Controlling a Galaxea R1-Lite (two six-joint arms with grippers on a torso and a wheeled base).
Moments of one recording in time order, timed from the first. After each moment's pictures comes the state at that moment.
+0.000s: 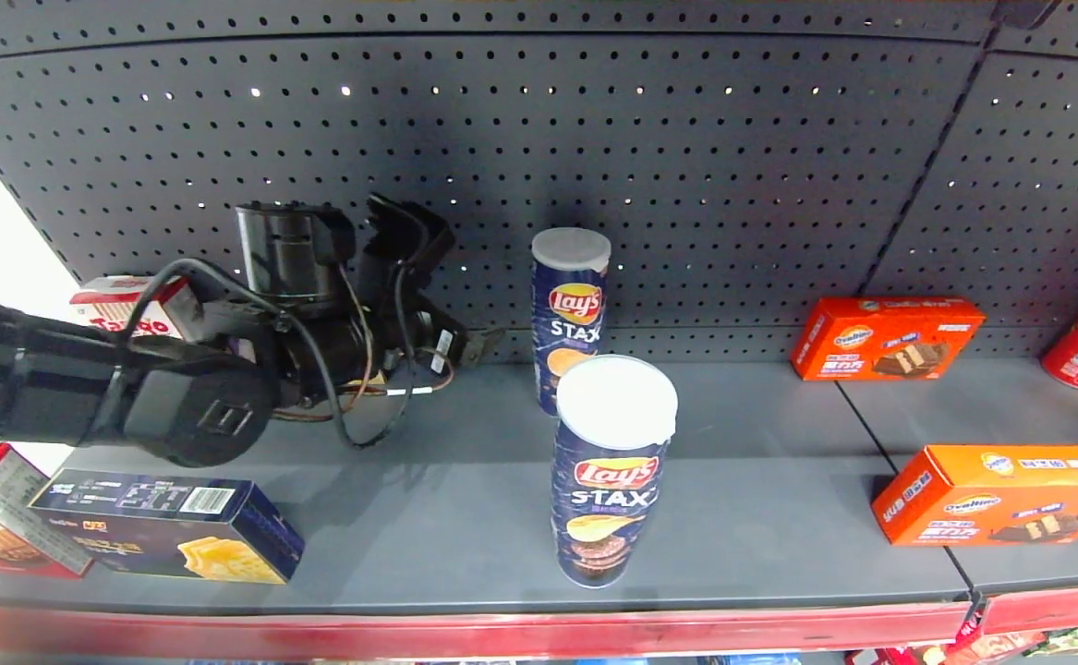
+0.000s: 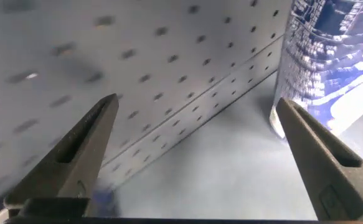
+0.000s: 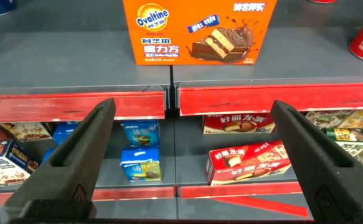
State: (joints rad) left arm -0.37 1.86 -1.12 -0.57 -0.07 0.32; right arm 0.01 0.01 0.00 0.00 -0.05 0.00
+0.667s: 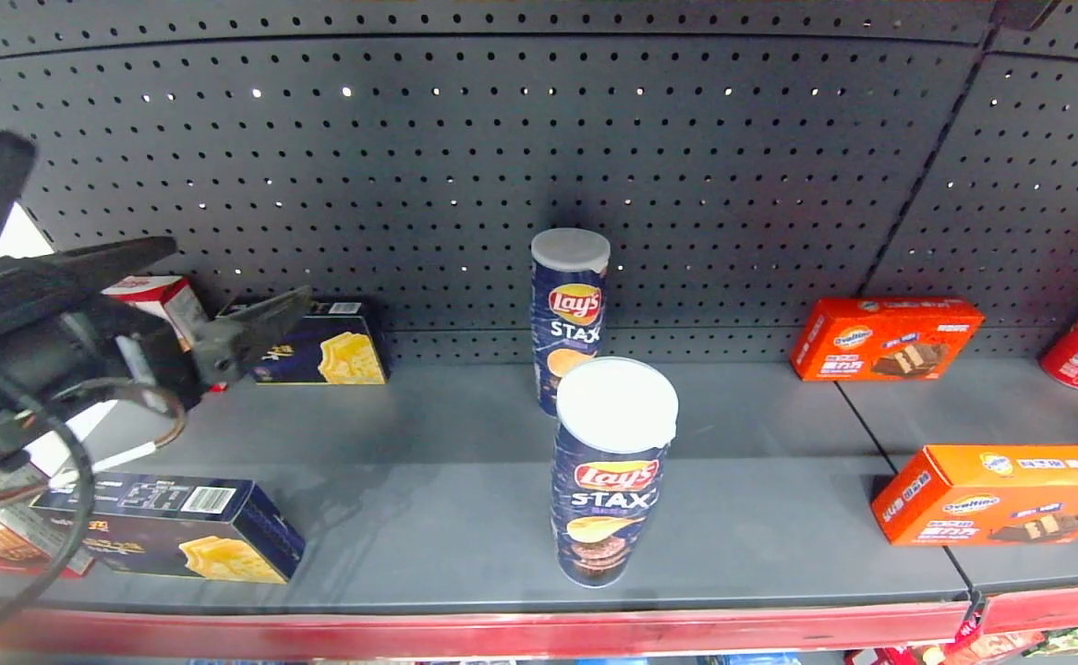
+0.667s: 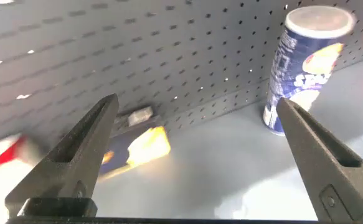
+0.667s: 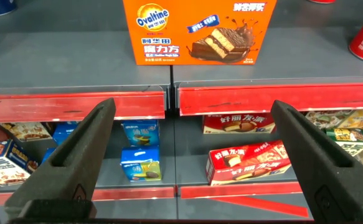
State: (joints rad) left arm -0.31 1.17 -0.66 -0.56 0.02 0.17; right arm 0.01 0.01 0.00 0.00 -0.05 0.00
